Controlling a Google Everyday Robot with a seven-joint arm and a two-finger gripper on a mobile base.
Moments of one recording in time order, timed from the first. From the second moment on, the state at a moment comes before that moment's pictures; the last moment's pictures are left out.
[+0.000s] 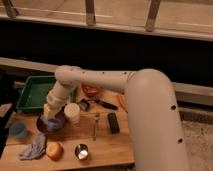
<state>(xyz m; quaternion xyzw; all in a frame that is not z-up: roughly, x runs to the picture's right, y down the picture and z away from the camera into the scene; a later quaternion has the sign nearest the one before) -0.271 0.125 0.727 -0.55 -0.05 0.42 0.72</state>
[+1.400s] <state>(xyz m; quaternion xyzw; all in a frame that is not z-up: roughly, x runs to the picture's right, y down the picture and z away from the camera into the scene) -0.278 0.117 0.728 -0.55 -0.03 0.41 0.73</state>
